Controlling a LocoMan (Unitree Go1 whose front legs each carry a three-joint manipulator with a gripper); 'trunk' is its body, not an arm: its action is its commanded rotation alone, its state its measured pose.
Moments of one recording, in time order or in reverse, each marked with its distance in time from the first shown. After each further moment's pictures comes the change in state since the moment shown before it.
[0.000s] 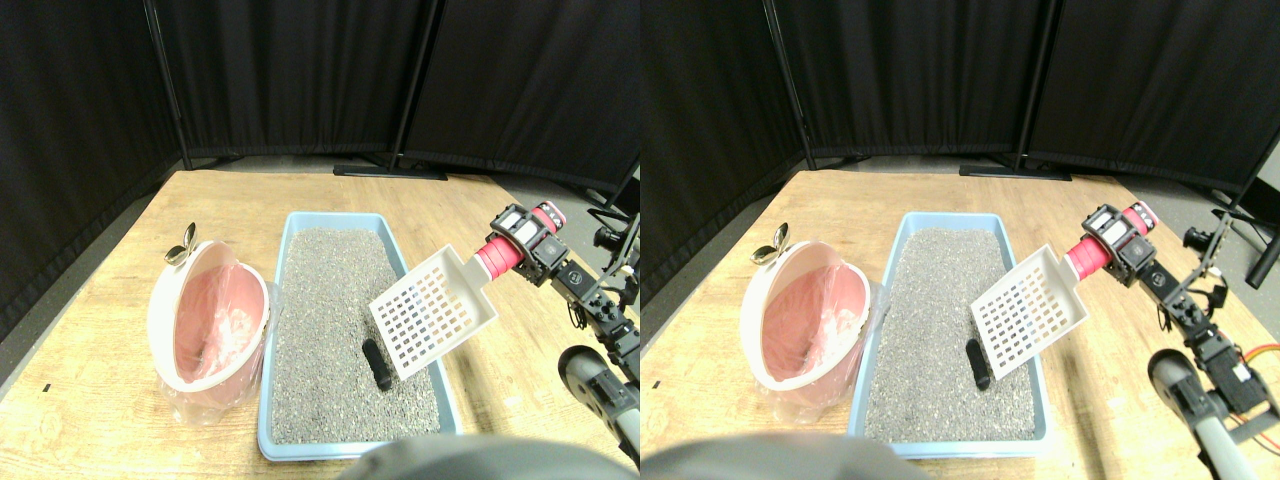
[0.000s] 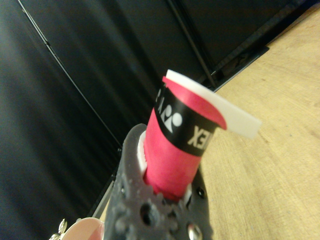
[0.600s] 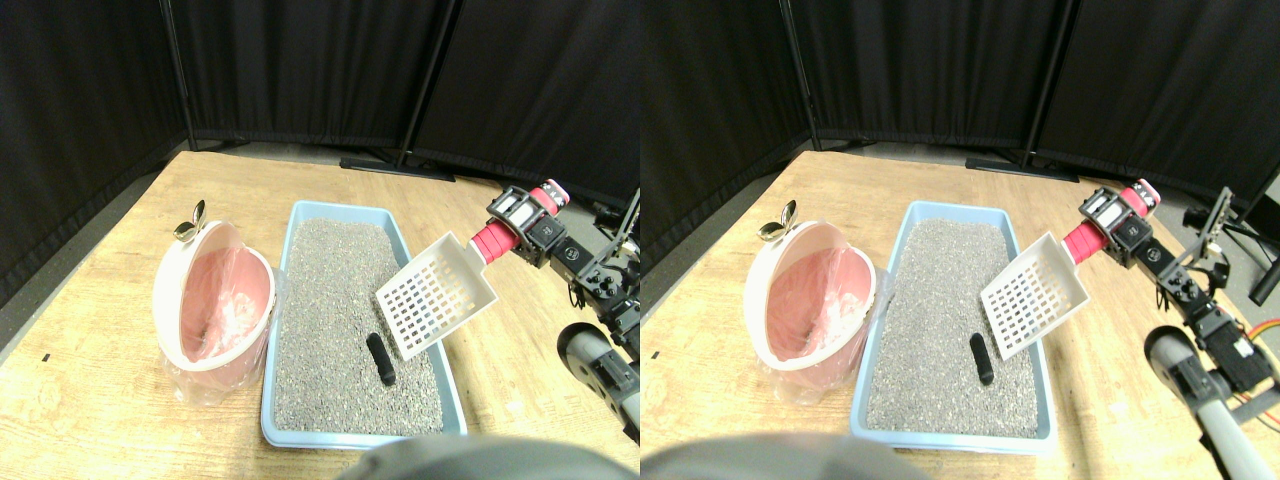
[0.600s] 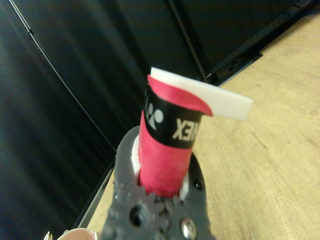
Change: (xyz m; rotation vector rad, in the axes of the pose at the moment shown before) right arm 0.020 0.005 0.008 -0.202 0.075 -0.019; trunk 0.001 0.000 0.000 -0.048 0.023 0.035
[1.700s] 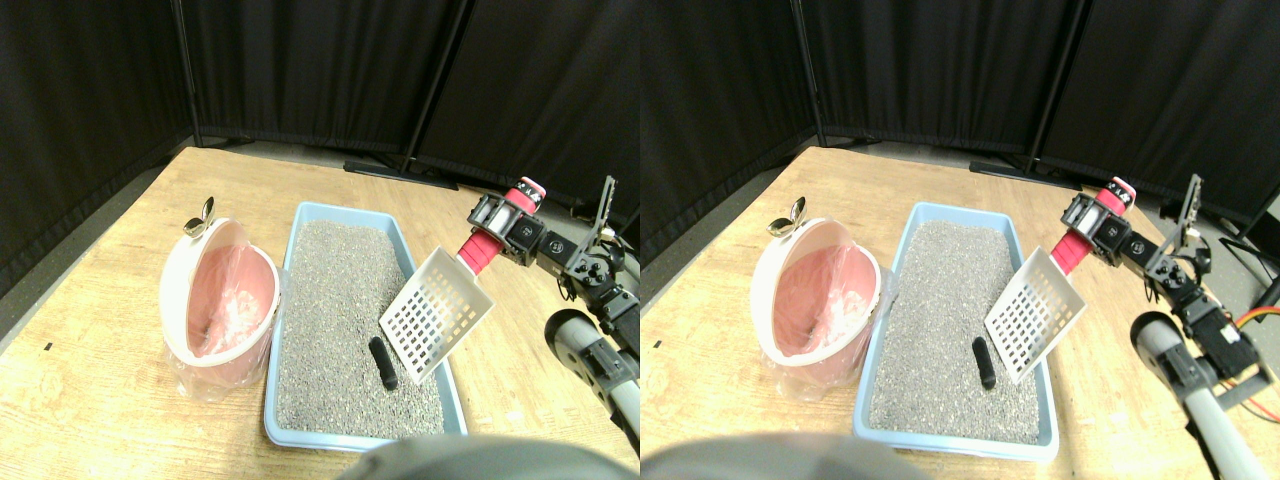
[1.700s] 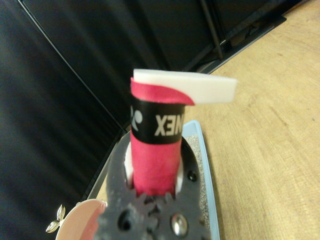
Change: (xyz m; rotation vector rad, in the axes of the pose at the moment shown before) right arm 0.014 0.022 0.011 -0.150 0.016 0.194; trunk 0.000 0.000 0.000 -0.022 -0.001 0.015
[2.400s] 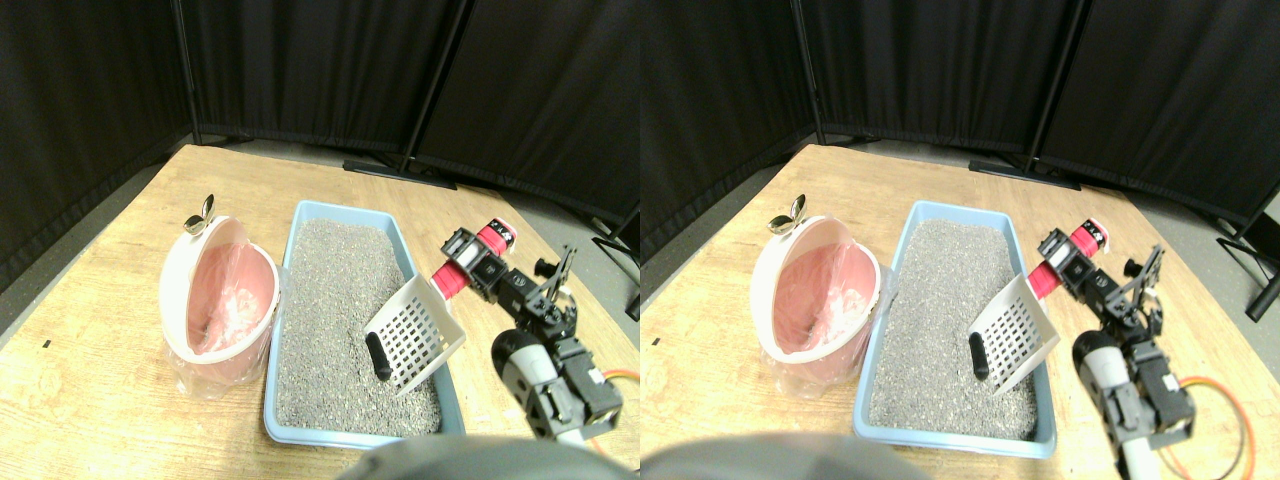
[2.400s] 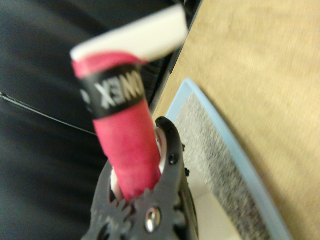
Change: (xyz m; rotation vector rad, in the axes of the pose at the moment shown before) right arm 0.005 0.067 -0.004 0.105 0.073 0.028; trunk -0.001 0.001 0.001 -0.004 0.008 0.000
